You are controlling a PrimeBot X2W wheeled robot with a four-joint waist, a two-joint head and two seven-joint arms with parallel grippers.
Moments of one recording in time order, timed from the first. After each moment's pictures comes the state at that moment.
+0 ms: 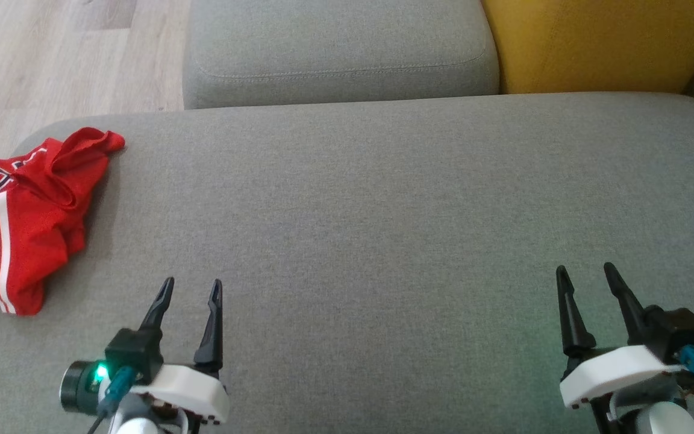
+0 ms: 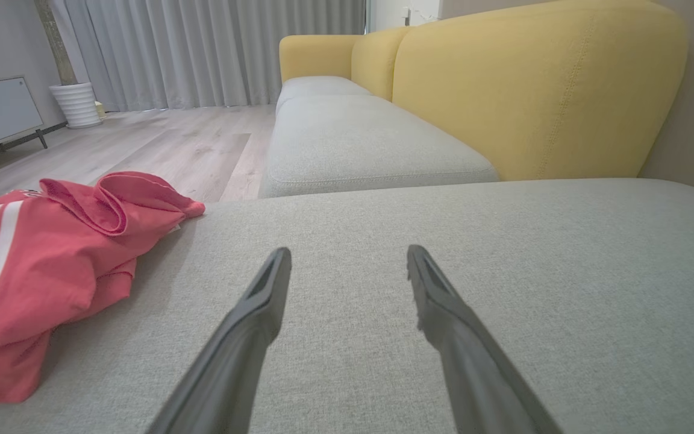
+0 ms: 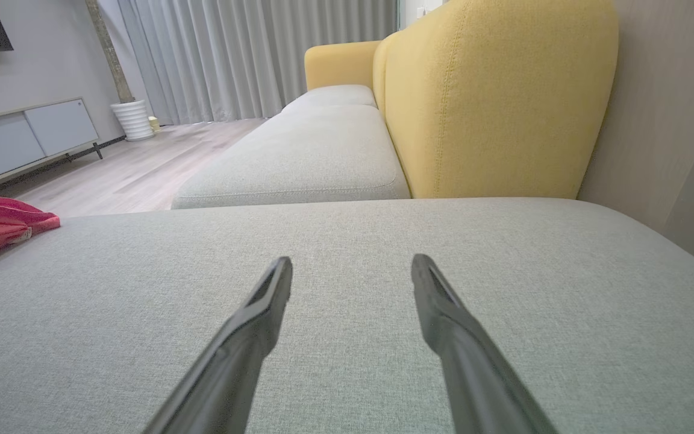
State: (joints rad) left arm 0.02 0.13 -0.24 0.21 -0.14 0.06 -0.25; right arm 0.05 -0.05 -0.02 0.14 0.10 0.13 -0.07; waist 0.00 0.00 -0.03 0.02
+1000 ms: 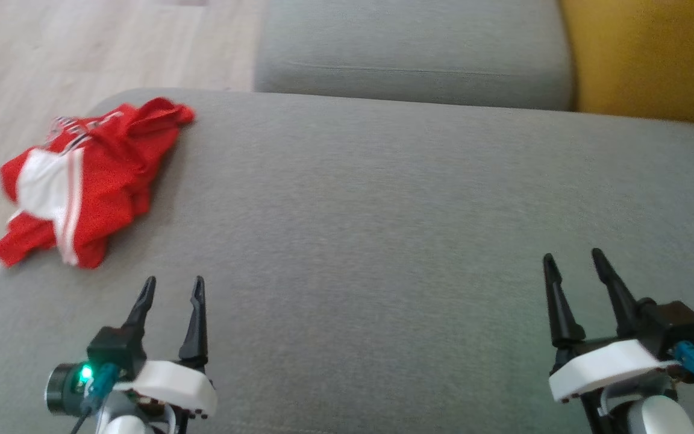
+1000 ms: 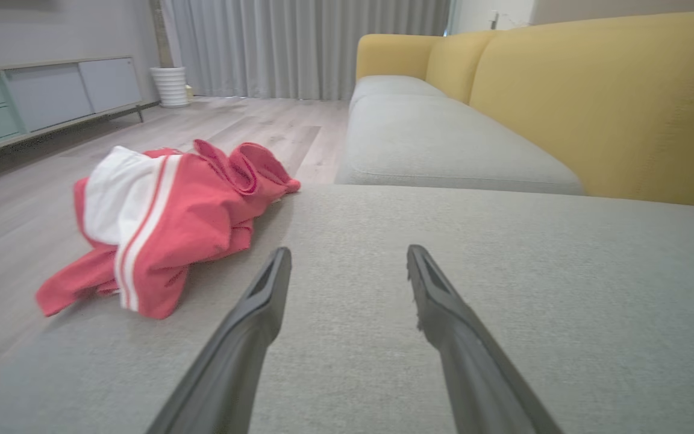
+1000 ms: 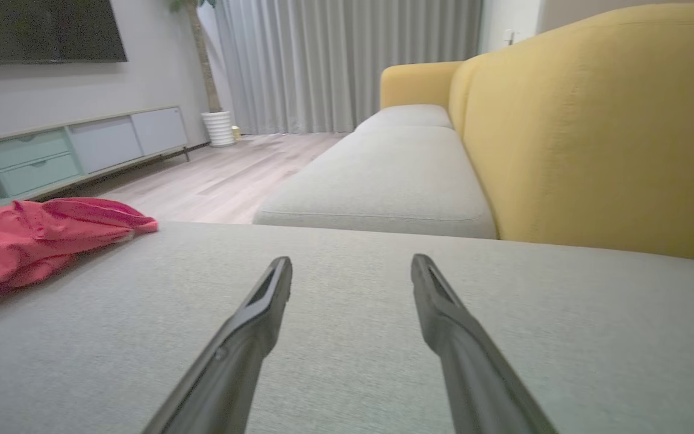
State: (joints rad) left arm 0.01 0.11 -0.17 0.23 -0.14 0.05 -0.25; right arm 0.05 -0.05 0.02 0.08 0.11 0.13 -0.07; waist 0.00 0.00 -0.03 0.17
